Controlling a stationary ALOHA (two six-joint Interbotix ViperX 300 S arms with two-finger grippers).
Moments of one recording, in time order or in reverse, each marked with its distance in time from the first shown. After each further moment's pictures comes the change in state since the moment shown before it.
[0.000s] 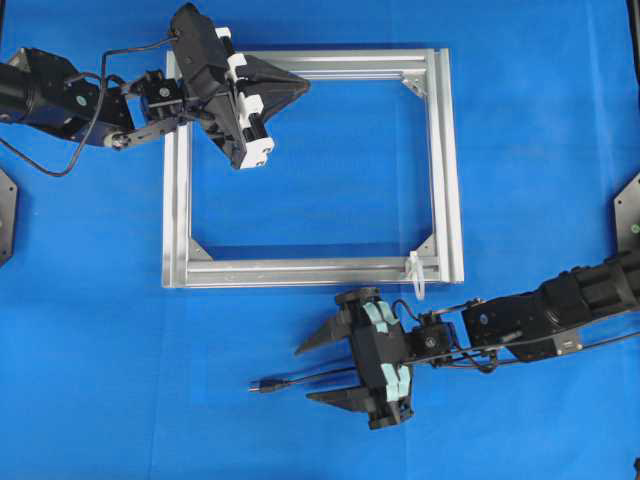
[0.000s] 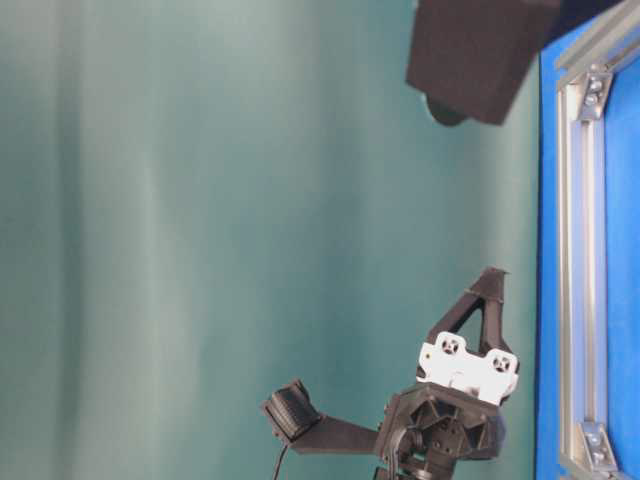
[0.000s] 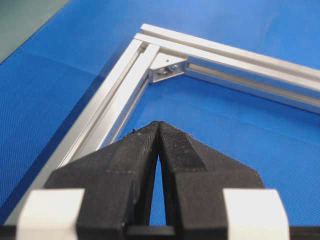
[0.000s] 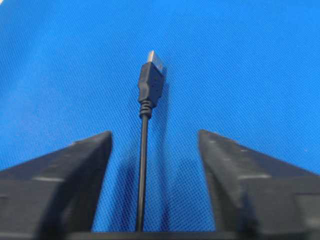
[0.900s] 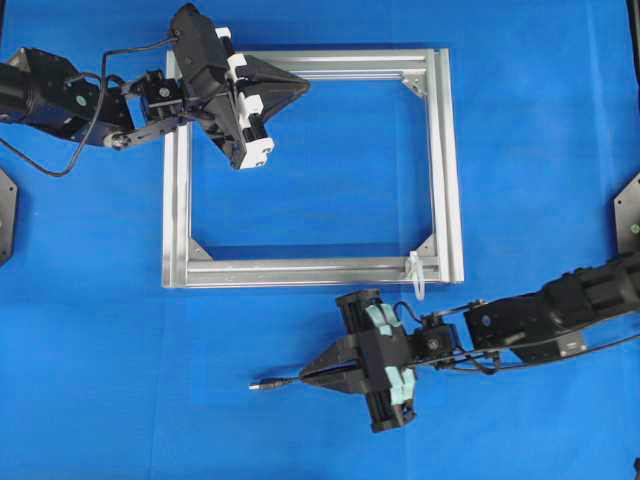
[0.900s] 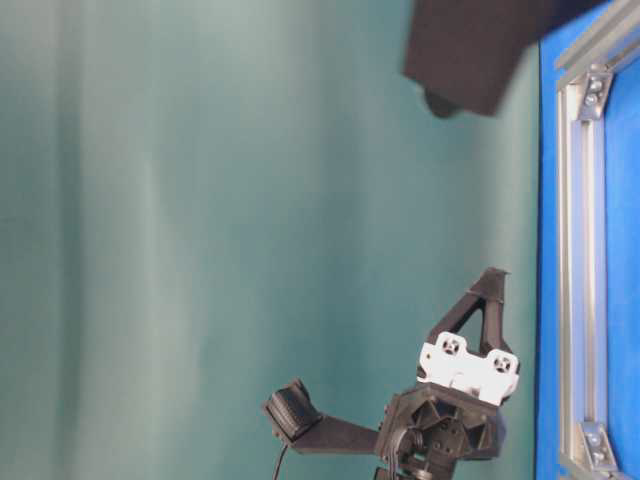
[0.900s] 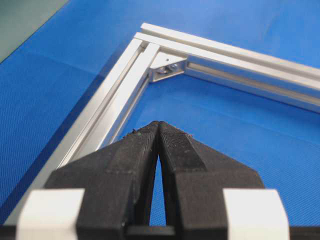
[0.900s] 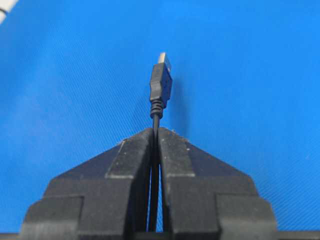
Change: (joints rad) left arm 0.000 0.000 0.000 0.000 0.002 0.002; right arm 0.008 -0.032 0.018 -0.003 -0.014 -0.006
